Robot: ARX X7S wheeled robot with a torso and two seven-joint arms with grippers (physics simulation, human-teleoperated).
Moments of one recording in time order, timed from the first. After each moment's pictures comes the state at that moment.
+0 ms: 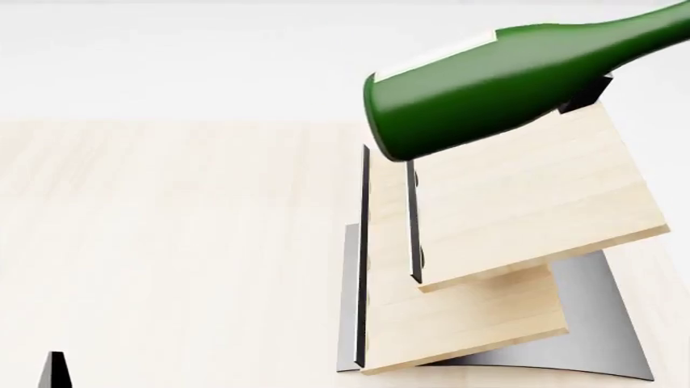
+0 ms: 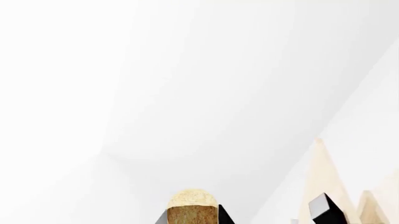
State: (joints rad) left arm 0.26 -0.42 0.35 0.70 -0.05 0.27 -0.46; right arm 0.88 0.78 -0.07 0.14 2.05 0.32 0.37
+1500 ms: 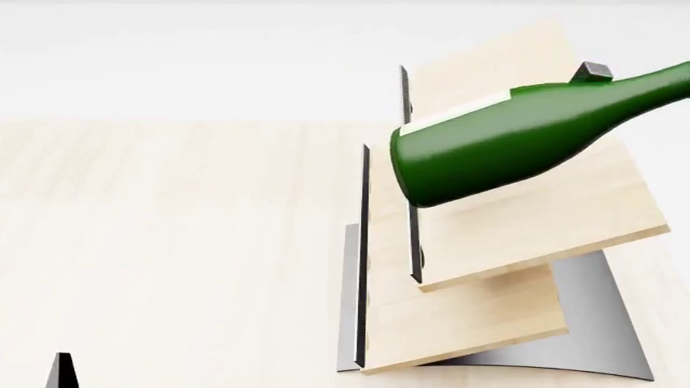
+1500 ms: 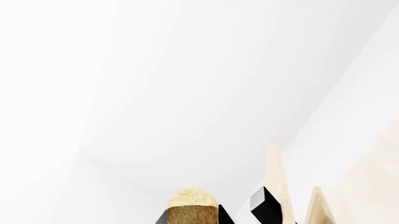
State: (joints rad) left arm 0.25 -0.43 0.37 0.69 -0.05 0.27 -0.48; right arm 0.78 0.80 -0.06 0.18 1.98 0.31 0.29
